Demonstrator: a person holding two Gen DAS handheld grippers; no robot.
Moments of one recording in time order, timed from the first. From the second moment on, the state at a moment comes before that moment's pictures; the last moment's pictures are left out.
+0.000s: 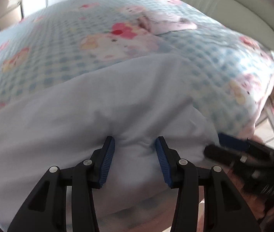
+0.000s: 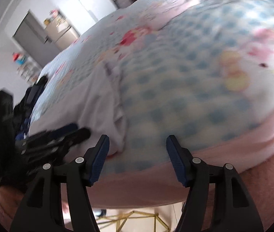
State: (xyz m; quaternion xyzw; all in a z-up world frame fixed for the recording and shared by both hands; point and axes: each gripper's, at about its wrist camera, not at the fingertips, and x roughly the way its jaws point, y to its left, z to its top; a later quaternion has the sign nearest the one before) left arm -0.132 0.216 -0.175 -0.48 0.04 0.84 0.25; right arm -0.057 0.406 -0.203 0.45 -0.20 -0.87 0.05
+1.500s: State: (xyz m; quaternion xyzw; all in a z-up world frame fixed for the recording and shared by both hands) left arm -0.099 -0.027 -0.179 -0.46 -0.08 0.88 0.07; right arm -0.105 0.357 -0.183 0.51 -0.12 -0.85 0.05
